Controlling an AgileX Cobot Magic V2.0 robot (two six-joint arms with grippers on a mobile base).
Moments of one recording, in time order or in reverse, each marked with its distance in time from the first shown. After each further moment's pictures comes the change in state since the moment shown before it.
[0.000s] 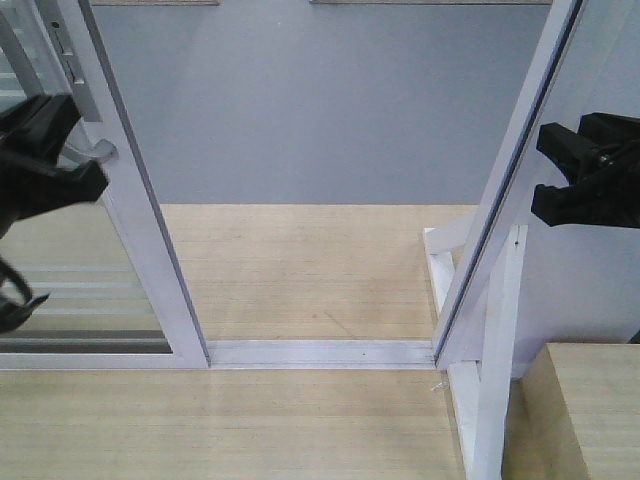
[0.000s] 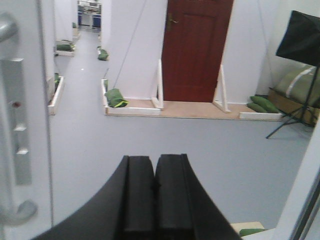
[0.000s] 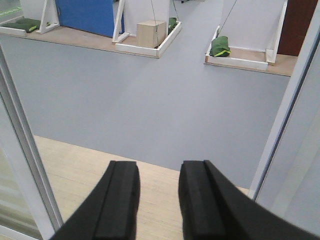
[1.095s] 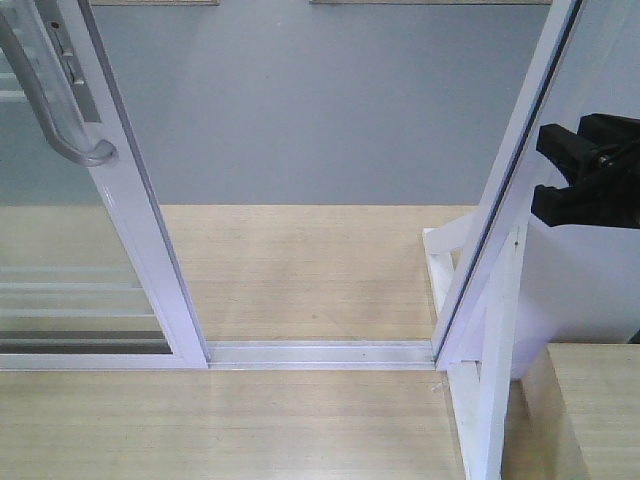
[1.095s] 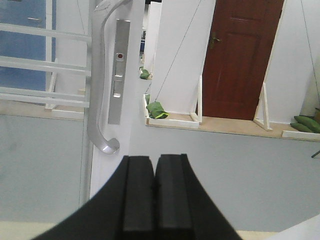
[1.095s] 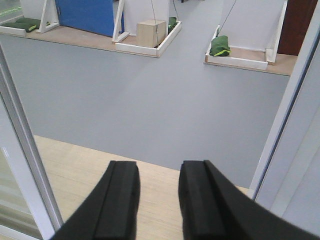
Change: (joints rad) left arm 0.402 -0.953 0.495 0.637 0.481 -0.560; right arm 0.000 0.000 0.000 0.000 0.003 0.000
